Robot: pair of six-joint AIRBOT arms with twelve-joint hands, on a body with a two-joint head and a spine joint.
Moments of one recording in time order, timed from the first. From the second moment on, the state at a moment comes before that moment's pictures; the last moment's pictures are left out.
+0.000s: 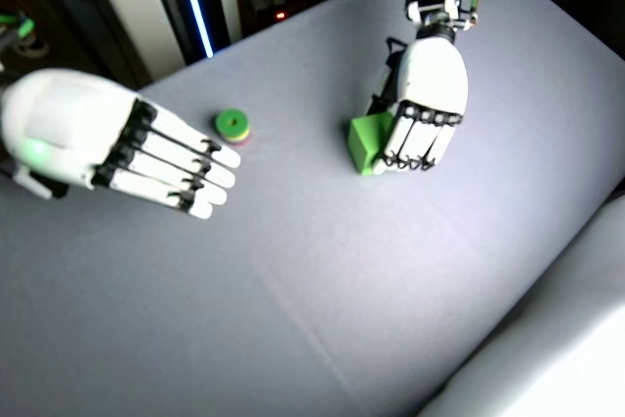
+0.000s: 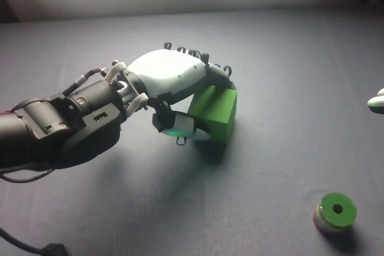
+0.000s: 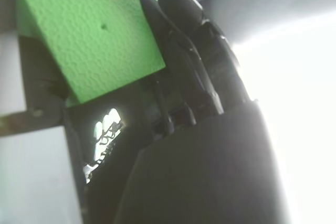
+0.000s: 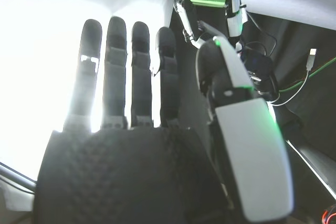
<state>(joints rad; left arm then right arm) 0.50 -1.38 1.45 0.11 -0.55 0.67 -1.20 -0.79 1.02 0.08 1.24 -0.74</state>
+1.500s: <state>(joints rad) 1.22 -0.82 0.86 -0.23 -1.30 0.81 -0.90 -0.86 1.03 -0.50 0.87 -0.60</state>
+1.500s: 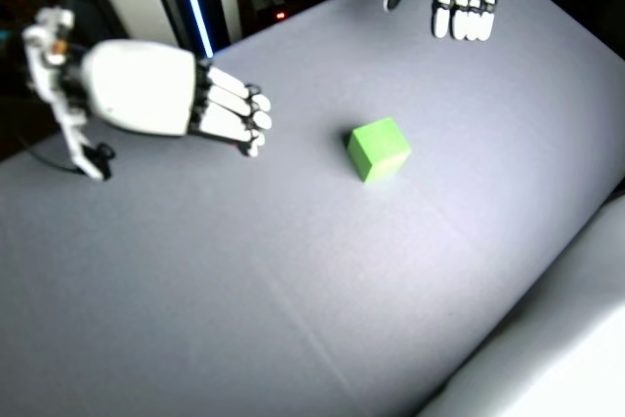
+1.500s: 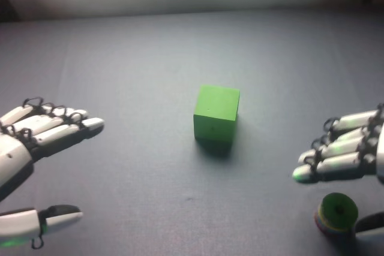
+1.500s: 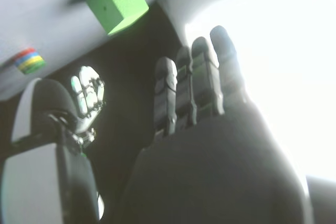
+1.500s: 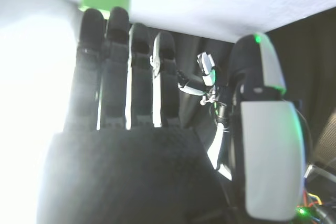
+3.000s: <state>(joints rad) 1.25 -0.85 0.84 -0.27 -1.46 0.79 -0.86 -0.93 1.07 -0.56 0.72 -0.58</state>
